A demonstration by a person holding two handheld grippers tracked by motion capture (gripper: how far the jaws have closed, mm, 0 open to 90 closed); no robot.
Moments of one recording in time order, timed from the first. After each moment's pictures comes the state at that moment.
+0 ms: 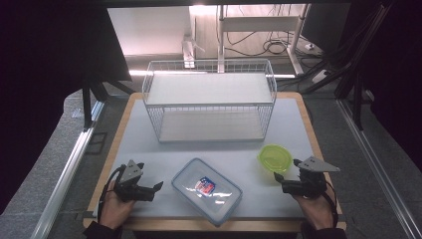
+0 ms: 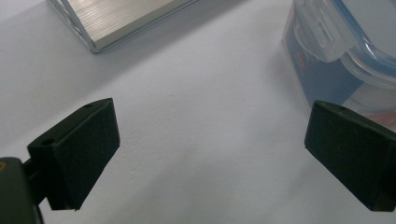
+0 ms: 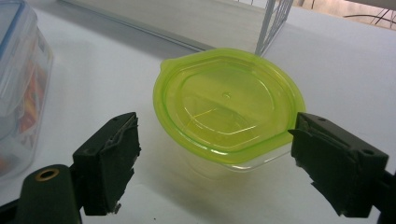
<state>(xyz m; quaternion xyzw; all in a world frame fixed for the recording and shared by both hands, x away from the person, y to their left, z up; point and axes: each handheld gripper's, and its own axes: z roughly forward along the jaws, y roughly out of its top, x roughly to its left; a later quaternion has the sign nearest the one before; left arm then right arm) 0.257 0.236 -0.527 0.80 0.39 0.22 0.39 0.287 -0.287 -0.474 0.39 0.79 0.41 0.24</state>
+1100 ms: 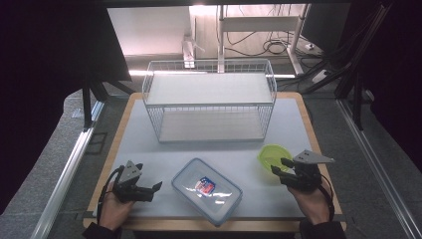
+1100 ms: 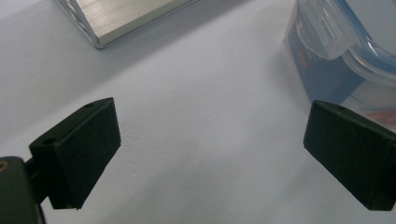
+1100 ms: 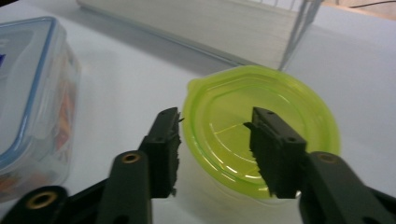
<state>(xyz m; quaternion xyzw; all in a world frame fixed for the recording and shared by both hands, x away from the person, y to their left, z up) 0.255 0.238 -0.529 0.80 0.40 0.21 0.39 0.297 -0.269 -0.459 0.39 0.80 0.41 0.20</state>
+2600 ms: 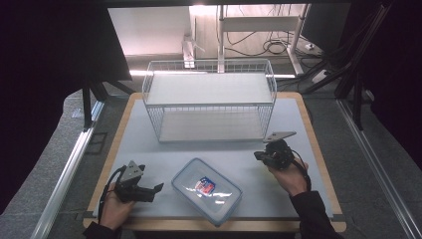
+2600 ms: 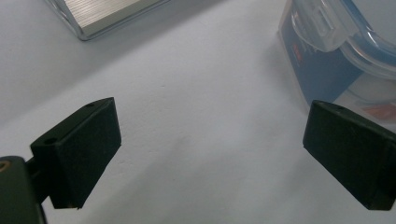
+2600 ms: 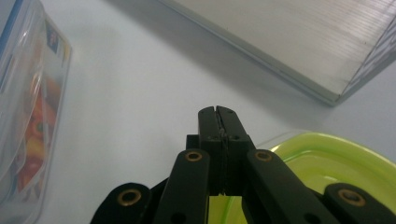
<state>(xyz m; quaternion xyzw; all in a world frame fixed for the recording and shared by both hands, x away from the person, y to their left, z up) 0.258 0.237 -0.533 0.81 0.40 0.19 0.39 0.365 -0.218 -0.470 0.35 0.86 0.34 0.13</state>
